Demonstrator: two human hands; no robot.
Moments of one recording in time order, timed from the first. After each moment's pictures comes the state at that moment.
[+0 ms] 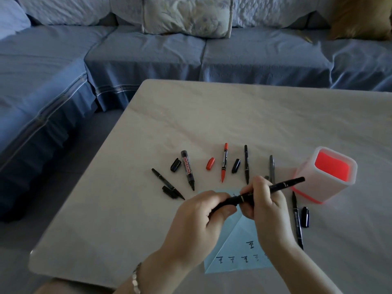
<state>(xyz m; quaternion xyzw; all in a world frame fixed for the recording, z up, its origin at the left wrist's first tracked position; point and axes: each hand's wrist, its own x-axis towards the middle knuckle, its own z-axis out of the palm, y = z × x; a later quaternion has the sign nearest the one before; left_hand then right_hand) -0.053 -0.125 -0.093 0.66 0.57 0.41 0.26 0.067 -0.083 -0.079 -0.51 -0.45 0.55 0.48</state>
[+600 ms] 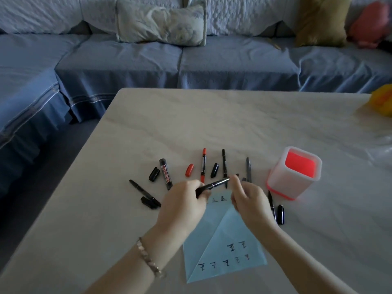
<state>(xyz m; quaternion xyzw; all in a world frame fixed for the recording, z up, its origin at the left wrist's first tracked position) -0.046 -0.075 -0.103 0.65 0.68 0.27 0.21 0.096 -0.053 -0.114 -0.64 -0.57 0.41 0.31</state>
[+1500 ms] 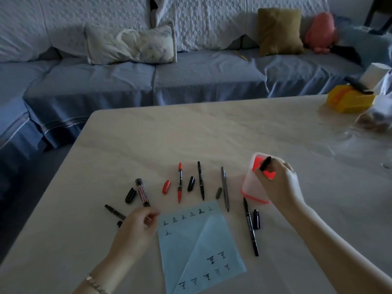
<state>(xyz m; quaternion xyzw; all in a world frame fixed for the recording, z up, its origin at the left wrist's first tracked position) -0.089 -0.072 -0.155 0.59 0.71 0.26 0.28 0.213 0.006 -0.116 -0.71 -0.59 0.17 0.35</state>
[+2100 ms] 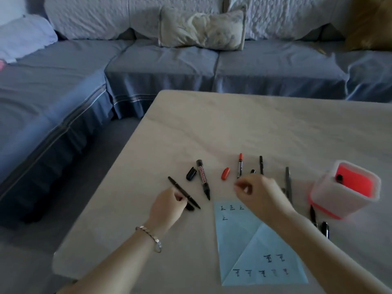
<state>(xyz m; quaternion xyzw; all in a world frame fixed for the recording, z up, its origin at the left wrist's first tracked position) -0.150 -0.071 -0.175 0.43 0.83 0.21 0.28 0.056 -0.026 -0.103 -0.54 -0.78 0.27 0.16</state>
